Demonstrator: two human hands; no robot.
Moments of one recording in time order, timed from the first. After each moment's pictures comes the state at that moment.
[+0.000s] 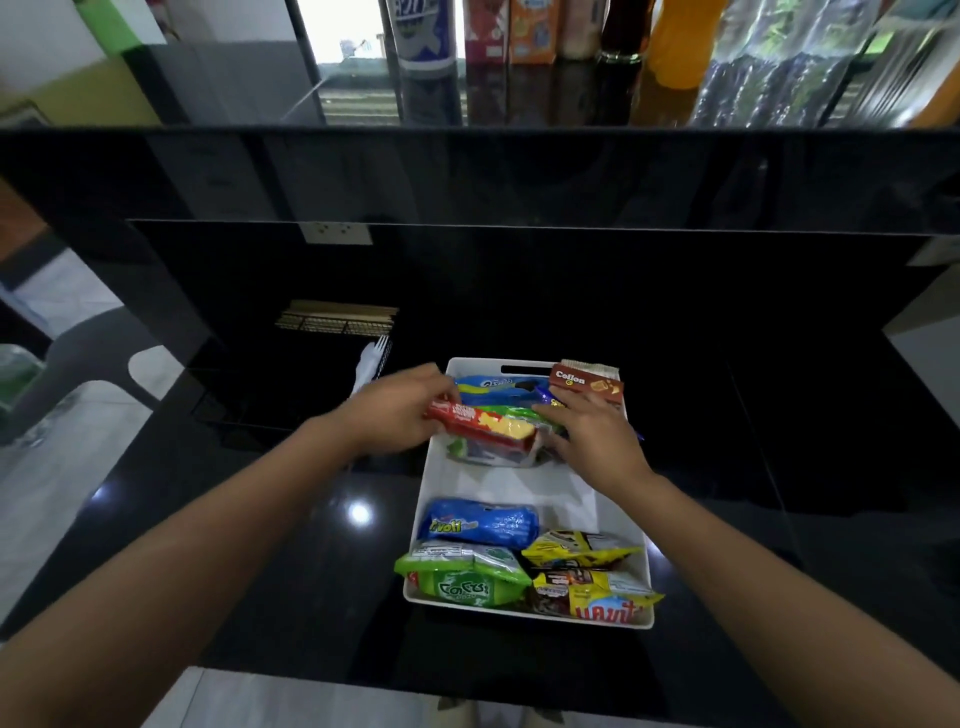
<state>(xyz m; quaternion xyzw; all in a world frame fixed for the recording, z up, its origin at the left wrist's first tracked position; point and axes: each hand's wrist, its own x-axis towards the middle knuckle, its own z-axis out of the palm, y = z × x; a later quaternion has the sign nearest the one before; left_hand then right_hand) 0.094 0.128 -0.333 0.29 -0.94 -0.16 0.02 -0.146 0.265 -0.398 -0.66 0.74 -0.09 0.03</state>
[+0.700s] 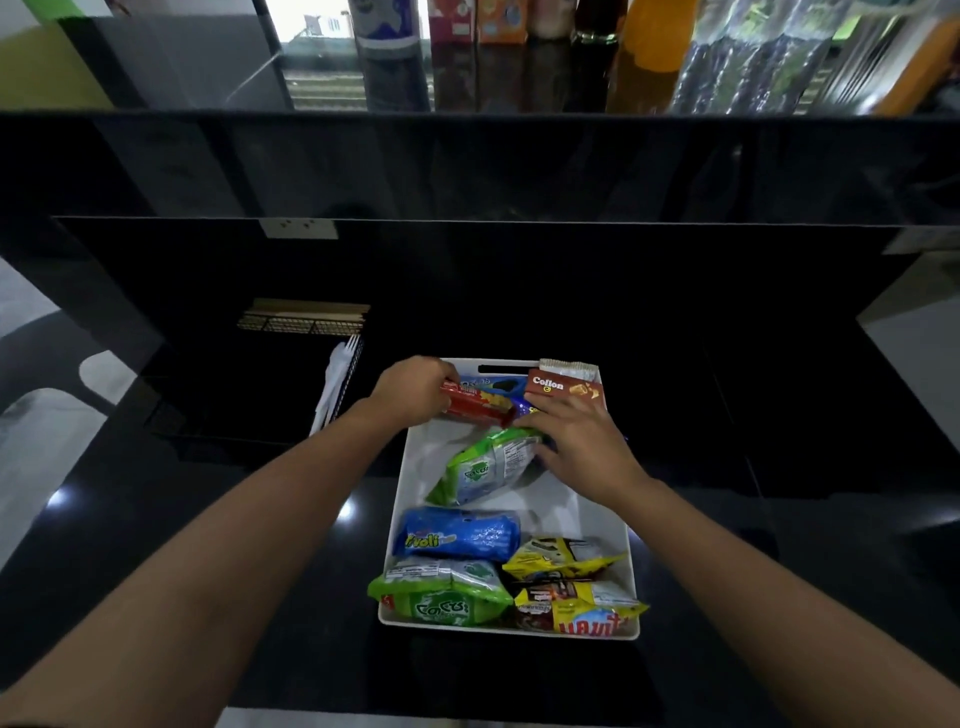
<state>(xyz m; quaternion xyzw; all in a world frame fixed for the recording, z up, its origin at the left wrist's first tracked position) 0.023 0.091 -0.380 0.38 -0.91 -0.13 -0.02 -0.154 0.273 -0.394 -0.69 0.72 -0.09 0.04</state>
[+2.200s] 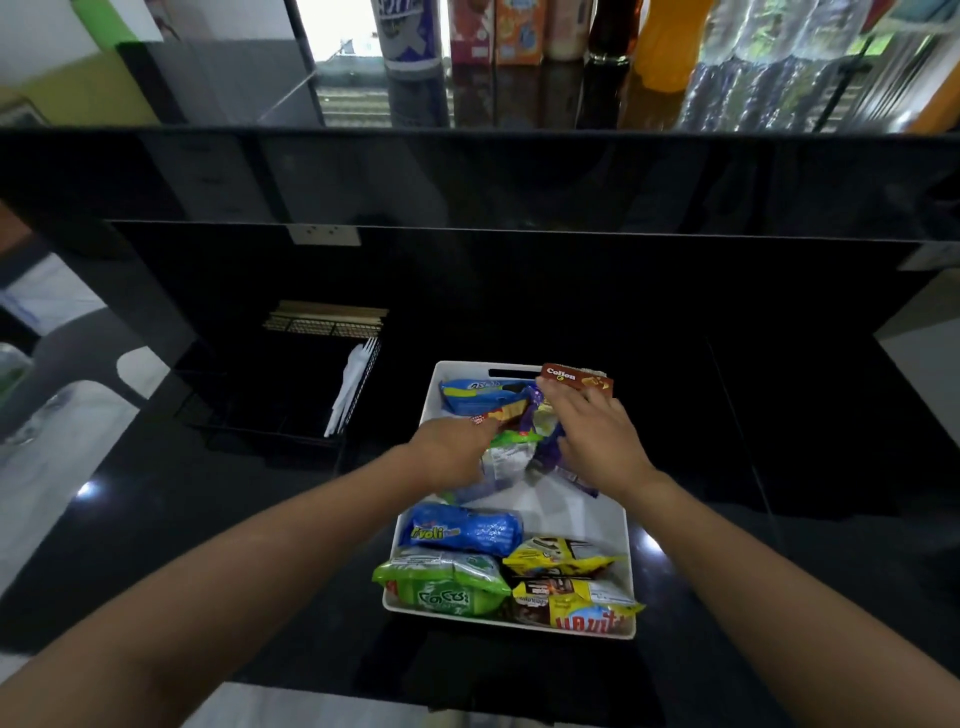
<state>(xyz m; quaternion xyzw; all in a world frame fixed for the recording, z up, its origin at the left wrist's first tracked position) 0.021 0.183 -0.363 0.32 -0.93 -0.03 -0.16 -0.165 0.268 -0.399 -0.66 0.75 -0.04 -0.02</state>
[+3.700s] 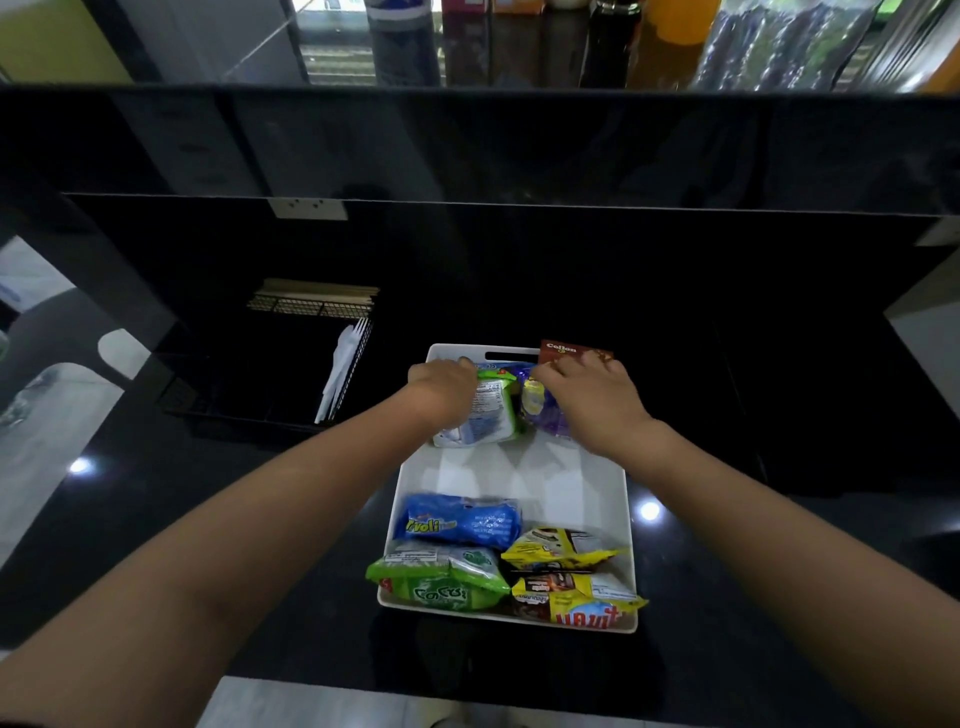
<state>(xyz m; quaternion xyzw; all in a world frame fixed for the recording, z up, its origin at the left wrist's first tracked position) -0.010 0.138 -0.353 0.43 -0.87 0.03 -0.24 -0.165 0.246 -0.361 -0.68 0.73 0.07 -0.03</state>
